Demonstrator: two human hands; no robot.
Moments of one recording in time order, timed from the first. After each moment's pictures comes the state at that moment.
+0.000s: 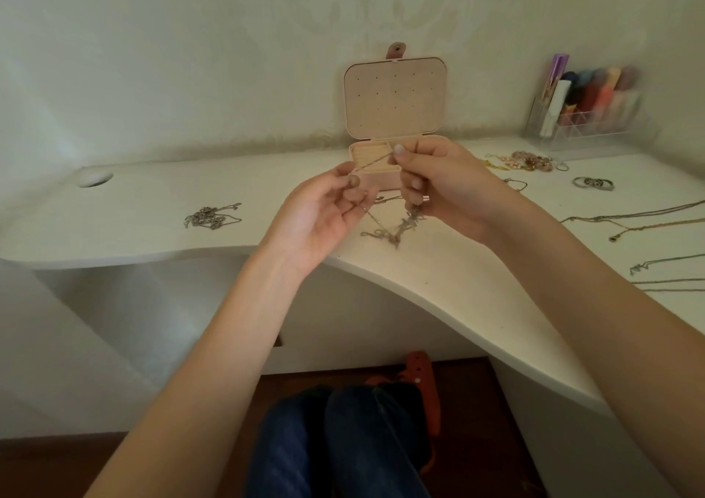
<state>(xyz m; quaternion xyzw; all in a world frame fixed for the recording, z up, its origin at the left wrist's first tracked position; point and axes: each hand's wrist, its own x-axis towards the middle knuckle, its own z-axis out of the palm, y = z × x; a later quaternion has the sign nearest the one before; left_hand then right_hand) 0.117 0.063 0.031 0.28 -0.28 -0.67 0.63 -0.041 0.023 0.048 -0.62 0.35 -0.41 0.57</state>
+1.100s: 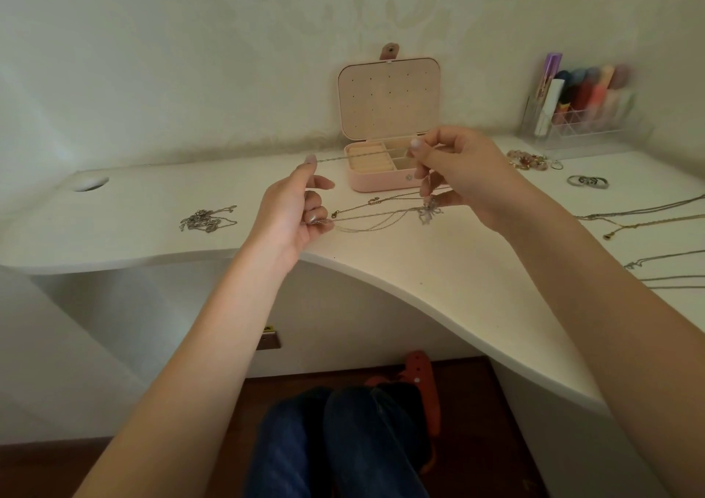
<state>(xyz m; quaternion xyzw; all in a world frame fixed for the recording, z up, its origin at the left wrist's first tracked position) 0.131 0.055 0.031 0.52 -0.33 -0.51 0.60 -0.060 0.018 0.055 -0.64 0.43 -0.45 0.45</state>
